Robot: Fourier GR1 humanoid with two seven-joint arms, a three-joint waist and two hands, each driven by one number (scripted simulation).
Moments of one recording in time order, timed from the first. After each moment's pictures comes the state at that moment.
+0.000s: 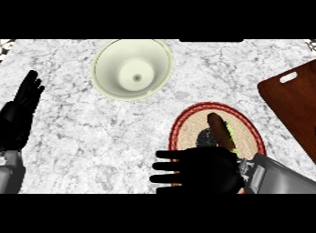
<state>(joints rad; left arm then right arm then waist) -0.15 0.34 0.06 -1.54 0.06 0.13 0.13 -0.62 -0.58 0.89 -1.76 1.14 0.32 -0.65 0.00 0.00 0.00</state>
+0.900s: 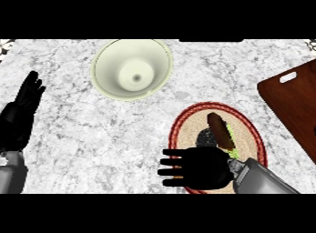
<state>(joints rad) -0.15 0.30 0.10 -1.54 0.03 0.09 0.12 -0.43 -0.43 0.80 -1.55 1.44 0.19 -0.79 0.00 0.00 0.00</state>
